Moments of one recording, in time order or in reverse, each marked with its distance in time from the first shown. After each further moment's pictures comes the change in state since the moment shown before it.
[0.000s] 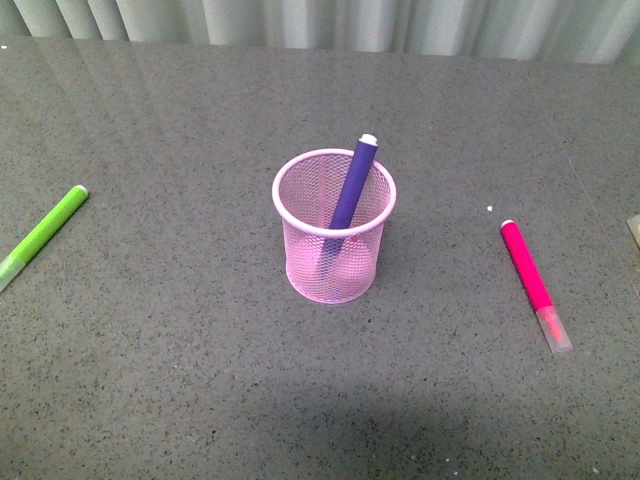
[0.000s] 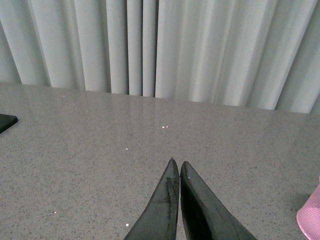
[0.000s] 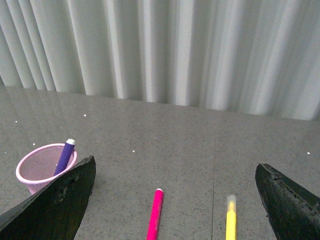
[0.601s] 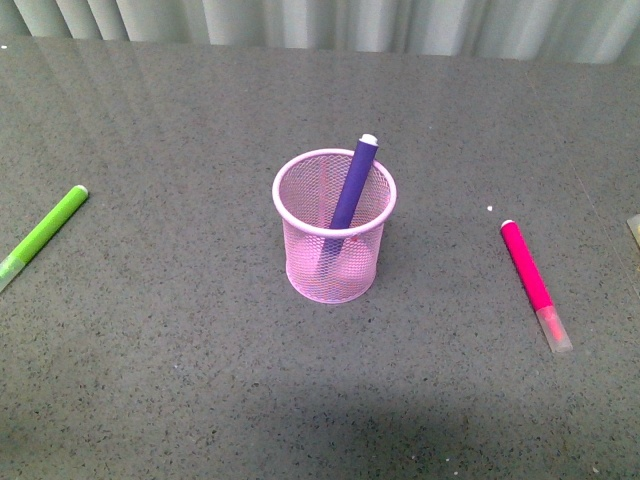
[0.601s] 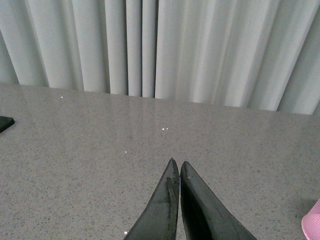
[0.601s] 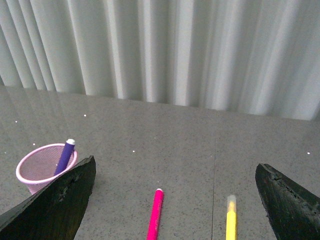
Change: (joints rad) left arm 0.000 0.220 0.000 0.219 0.000 0.000; right arm 0.000 0.000 0.000 0.000 0.000 0.000
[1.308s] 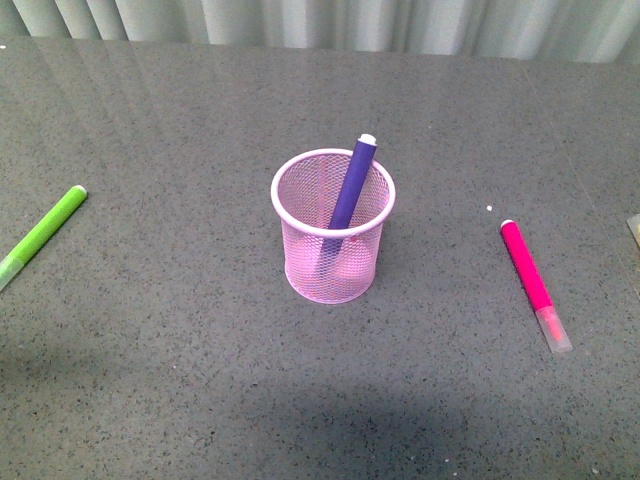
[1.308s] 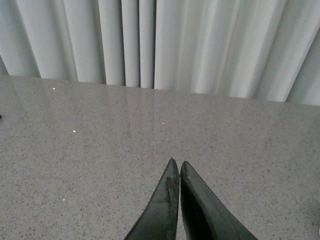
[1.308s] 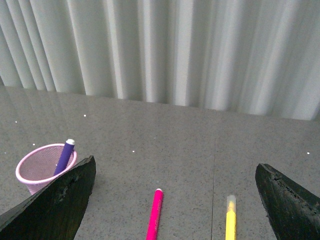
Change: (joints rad) left arm 0.000 0.544 0.046 0.479 0.000 0.000; right arm 0.000 0.000 0.000 0.000 0.000 0.000
